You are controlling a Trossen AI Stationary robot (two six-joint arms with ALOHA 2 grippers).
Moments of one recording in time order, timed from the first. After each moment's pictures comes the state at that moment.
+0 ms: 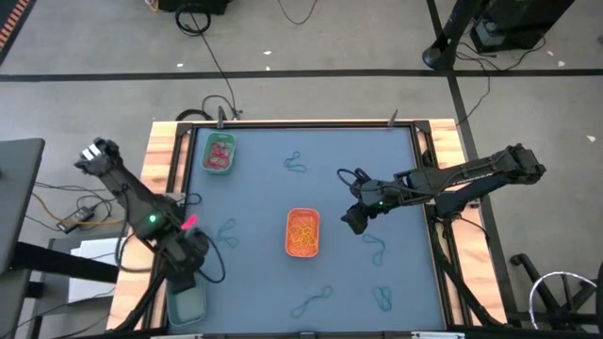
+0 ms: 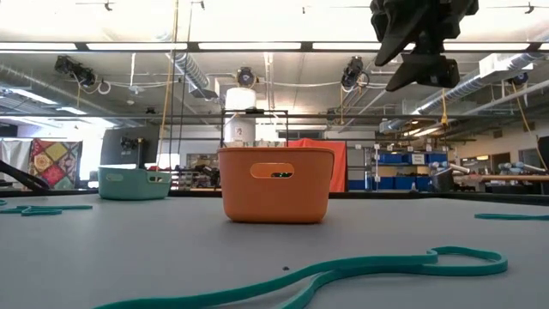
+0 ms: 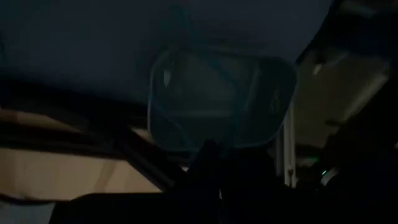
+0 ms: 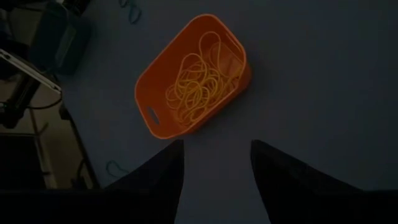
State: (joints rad) left arm -0.79 1.18 1.04 -1.19 0.34 -1.26; right arm 0.15 1.24 0.93 -0.55 0.02 0.97
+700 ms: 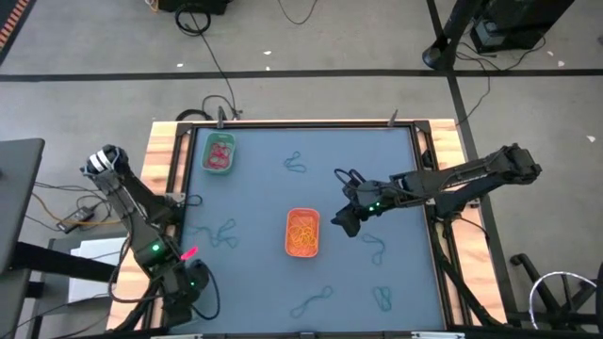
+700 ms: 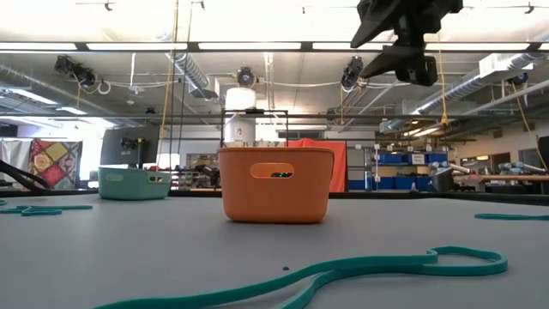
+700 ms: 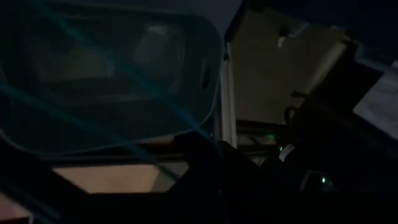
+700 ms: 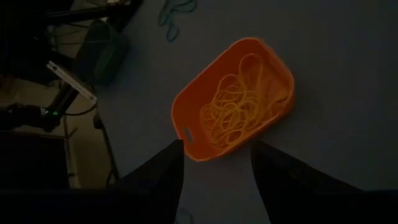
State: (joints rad) left arm -0.95 1.33 1.04 -0.86 0.42 -1.42; right arm 0.16 1.29 0.93 -0.37 0.01 0.94
